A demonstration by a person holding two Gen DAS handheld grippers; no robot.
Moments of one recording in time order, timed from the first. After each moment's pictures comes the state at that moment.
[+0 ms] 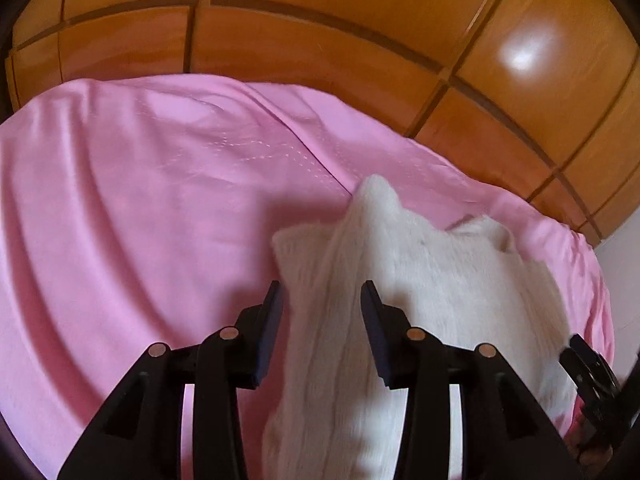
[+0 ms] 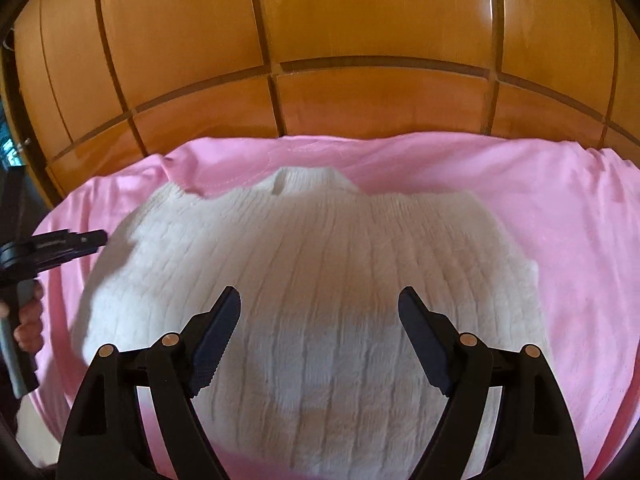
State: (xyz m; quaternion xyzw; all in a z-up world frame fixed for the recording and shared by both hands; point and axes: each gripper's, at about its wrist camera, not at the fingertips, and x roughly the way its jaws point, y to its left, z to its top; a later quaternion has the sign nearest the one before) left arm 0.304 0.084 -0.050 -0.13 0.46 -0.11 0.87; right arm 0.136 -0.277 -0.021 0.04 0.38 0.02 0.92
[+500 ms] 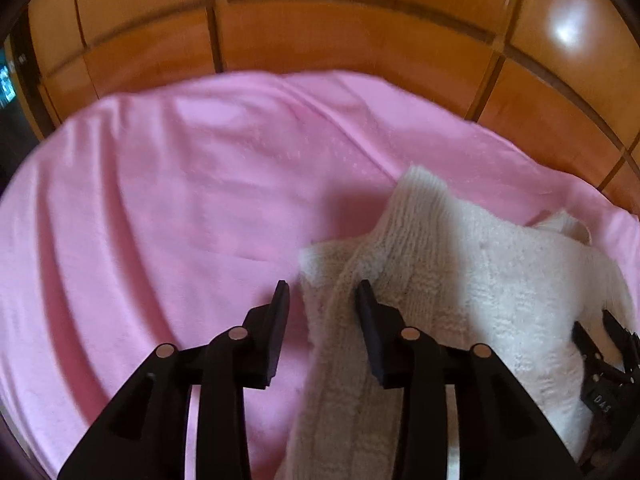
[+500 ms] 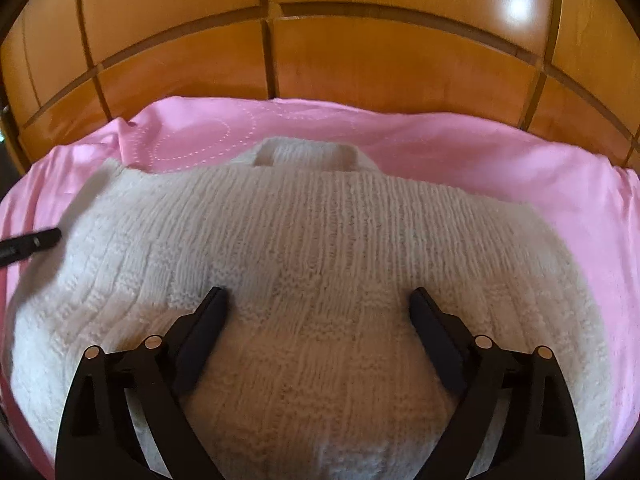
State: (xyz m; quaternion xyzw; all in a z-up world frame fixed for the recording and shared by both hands) left arm 0.312 0.059 -0.060 -0.04 0.46 0.02 0.89; right arm 0.220 -0.249 -0.081 -0.01 0.42 0.00 0.91
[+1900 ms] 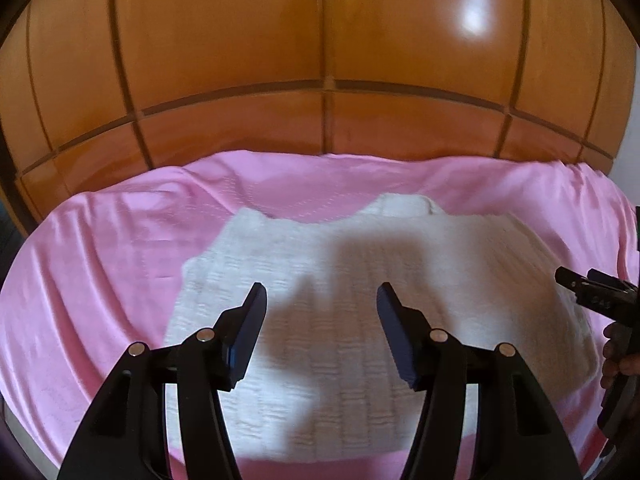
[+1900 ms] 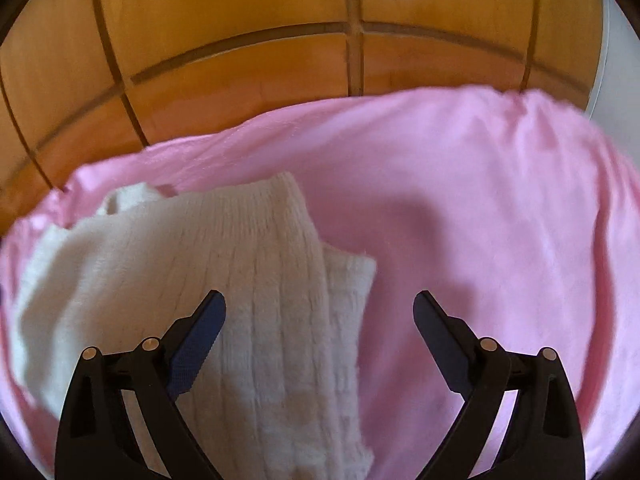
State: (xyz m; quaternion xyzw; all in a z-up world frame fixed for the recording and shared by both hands) left arm 0.209 -0.065 0.010 0.04 0.38 -0.08 0.92; right arm 0.143 -0.428 -0.042 0.10 0.42 -0.09 0.90
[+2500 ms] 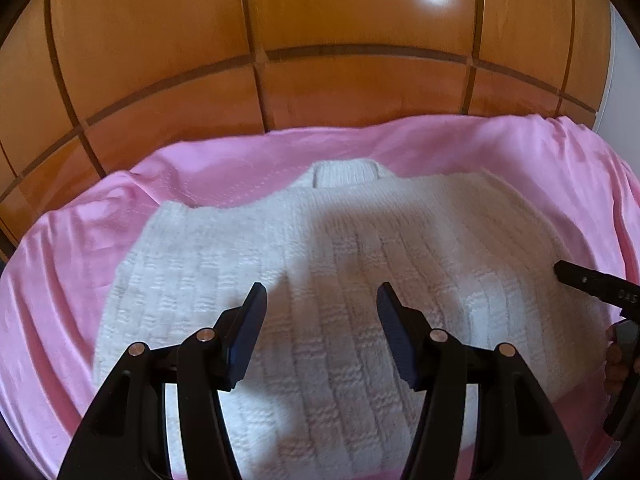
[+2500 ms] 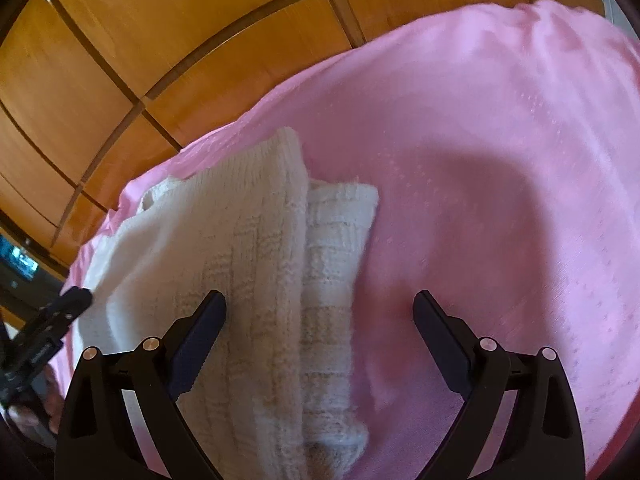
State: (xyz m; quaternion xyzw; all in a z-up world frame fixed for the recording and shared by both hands) left arm 0.220 -0.125 -0.026 0.09 0.40 -0.13 0.90; right arm 0.123 -0.461 -0.081 0.23 0.43 0.00 0.87
